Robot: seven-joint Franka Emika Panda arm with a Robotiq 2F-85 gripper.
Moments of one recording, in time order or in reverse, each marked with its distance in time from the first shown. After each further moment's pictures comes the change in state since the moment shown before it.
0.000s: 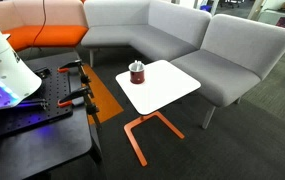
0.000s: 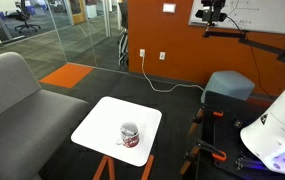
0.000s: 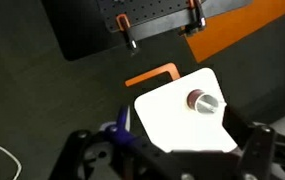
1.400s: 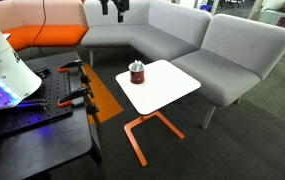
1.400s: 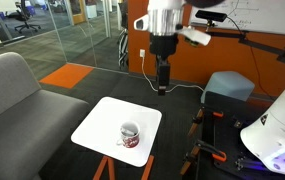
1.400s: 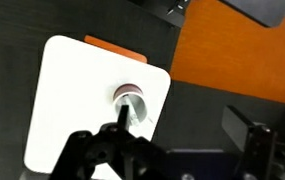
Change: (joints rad) arm 0.344 0.402 0.196 -0.181 0.154 0.639 -0.332
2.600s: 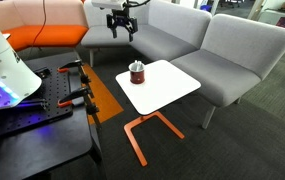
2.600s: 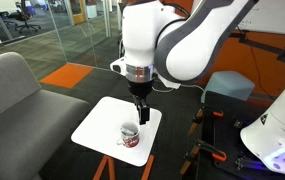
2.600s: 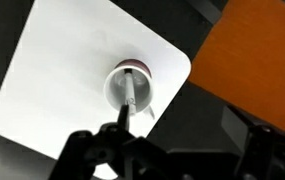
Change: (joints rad) arm -0.010 0.376 0.121 0.075 -0.192 0.373 0.013
